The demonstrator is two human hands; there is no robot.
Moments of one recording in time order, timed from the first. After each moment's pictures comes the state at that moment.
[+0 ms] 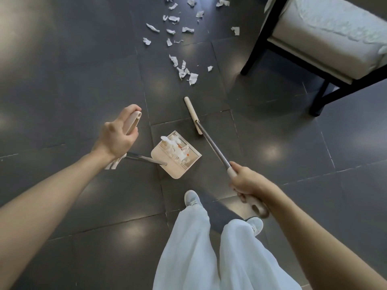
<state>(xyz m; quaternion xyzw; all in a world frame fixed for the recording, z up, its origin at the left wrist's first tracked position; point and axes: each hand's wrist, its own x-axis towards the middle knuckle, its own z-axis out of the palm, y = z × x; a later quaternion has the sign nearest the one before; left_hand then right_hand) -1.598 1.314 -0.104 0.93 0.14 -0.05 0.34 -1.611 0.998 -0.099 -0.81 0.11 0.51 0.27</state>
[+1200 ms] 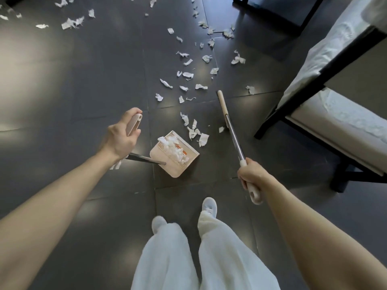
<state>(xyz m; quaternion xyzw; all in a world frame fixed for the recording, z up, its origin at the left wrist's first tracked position) -1.222 1.404 -0.103 0.92 0.20 -0.03 0.33 -1.190 1.065 -0.129 -0.83 0.19 0.42 0.31</state>
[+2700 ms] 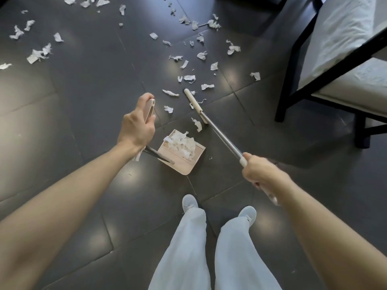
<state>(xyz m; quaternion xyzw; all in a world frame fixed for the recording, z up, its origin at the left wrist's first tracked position) -1.075 1.649 -0.108 0.94 0.03 -0.03 0.33 -1.161 1.367 -0.125 -0.87 0.21 0.42 0.18</state>
